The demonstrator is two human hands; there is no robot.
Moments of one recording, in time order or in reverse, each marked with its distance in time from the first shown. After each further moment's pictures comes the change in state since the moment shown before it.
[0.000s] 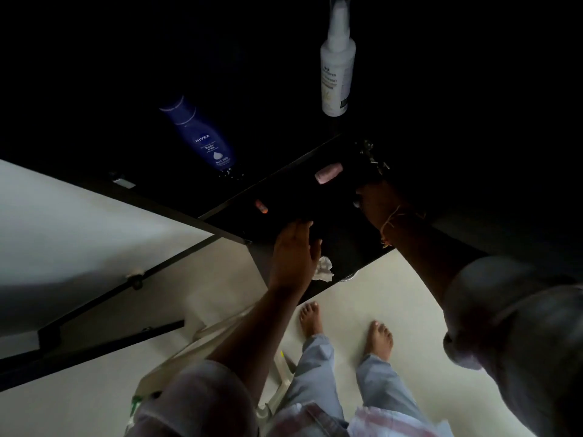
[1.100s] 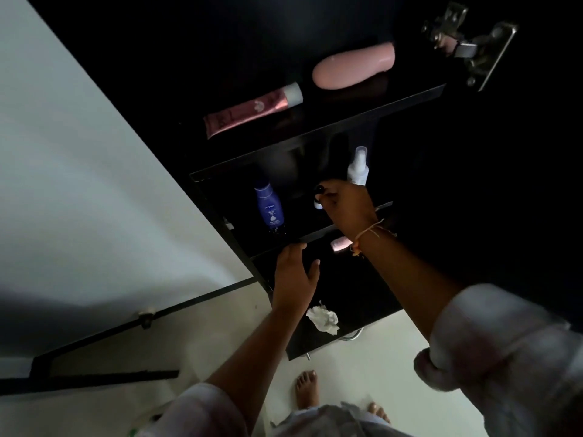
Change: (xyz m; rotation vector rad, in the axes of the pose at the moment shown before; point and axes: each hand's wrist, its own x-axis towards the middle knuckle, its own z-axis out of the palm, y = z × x) left_hand 0.020 0.049 -0.114 -0.182 0.195 -0.183; right_hand -0.033 -0.132 -0.203 0.728 0.363 -0.180
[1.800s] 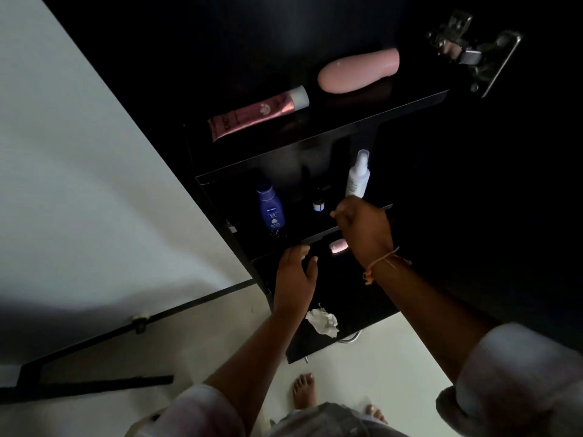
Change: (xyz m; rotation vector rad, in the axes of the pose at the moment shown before) left_hand 0.003 0.001 -0.003 -0.117 0.034 0.024; right_hand -0.037 0.016 -0.007 -0.179 0.171 0.020
